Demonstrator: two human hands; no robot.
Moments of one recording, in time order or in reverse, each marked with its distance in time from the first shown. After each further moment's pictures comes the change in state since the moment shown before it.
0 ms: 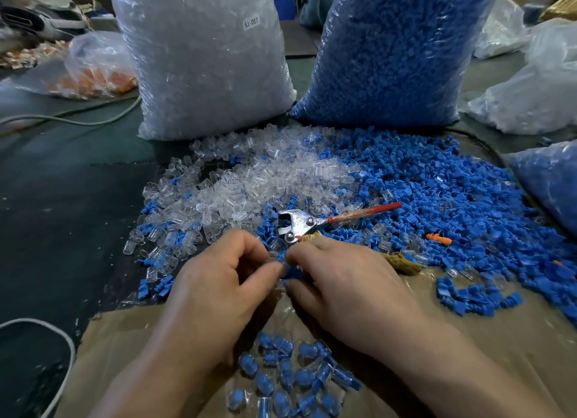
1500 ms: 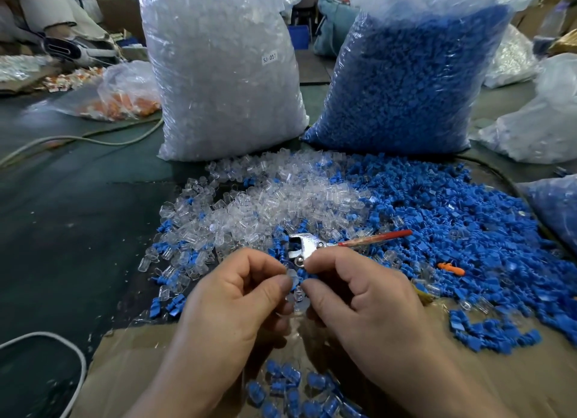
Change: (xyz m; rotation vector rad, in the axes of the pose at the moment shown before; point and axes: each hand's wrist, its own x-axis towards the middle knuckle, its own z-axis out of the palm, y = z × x) left_hand 0.004 0.016 0.003 -0.618 -0.065 -0.167; right_hand -0.008 -0.002 -0.013 0.596 0.280 0.106
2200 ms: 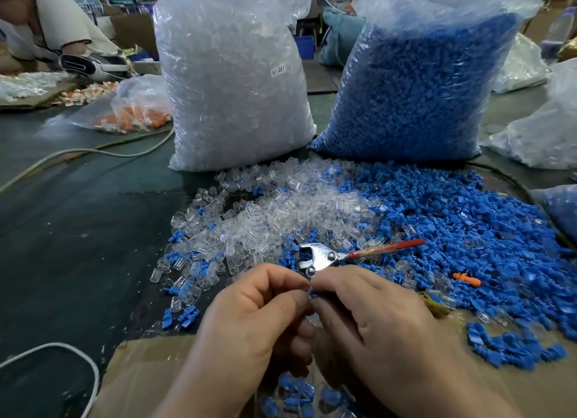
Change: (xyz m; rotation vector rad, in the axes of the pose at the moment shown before) left_hand 0.005 0.005 0.006 -0.158 -0.086 -0.102; right_hand 0.003 0.002 -0.002 -0.256 -0.035 -0.186
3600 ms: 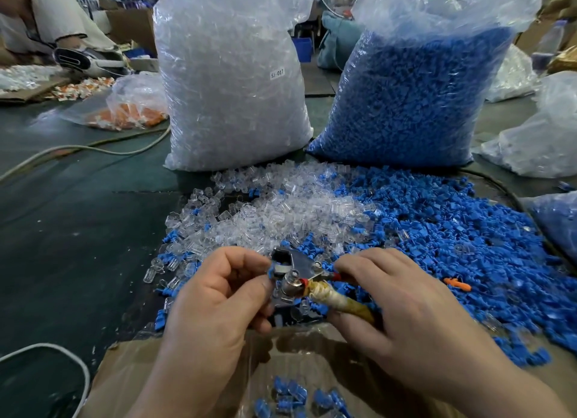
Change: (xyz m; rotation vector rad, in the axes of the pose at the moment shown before) left_hand 0.001 0.006 -0.016 0.153 0.185 0.226; right_hand 0.006 0.018 -0.028 -0.347 -0.272 0.090
